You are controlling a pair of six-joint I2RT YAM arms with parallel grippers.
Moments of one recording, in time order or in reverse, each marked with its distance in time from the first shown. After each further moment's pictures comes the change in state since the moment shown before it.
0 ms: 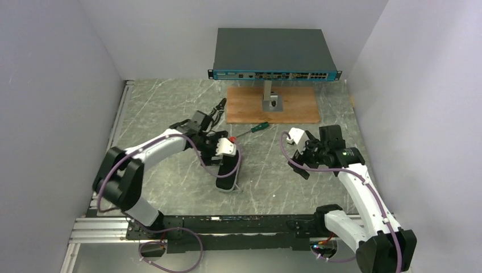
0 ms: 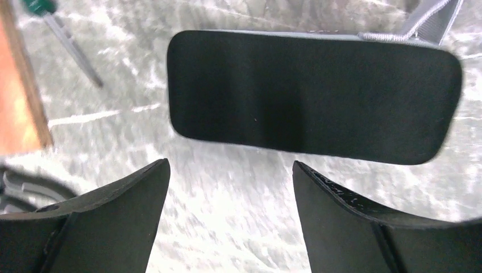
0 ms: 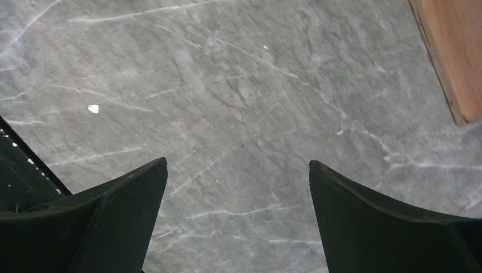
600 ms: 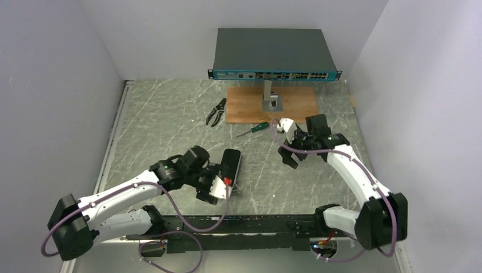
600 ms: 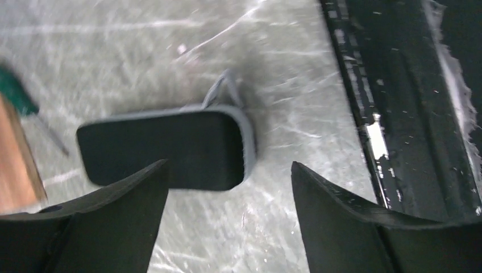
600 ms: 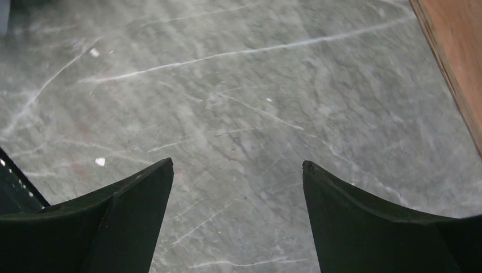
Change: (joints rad) left arm -0.272 -0.597 -0.373 0.026 -0.060 -0.177; right arm 0.118 0.219 0.037 0.171 -0.027 0.106
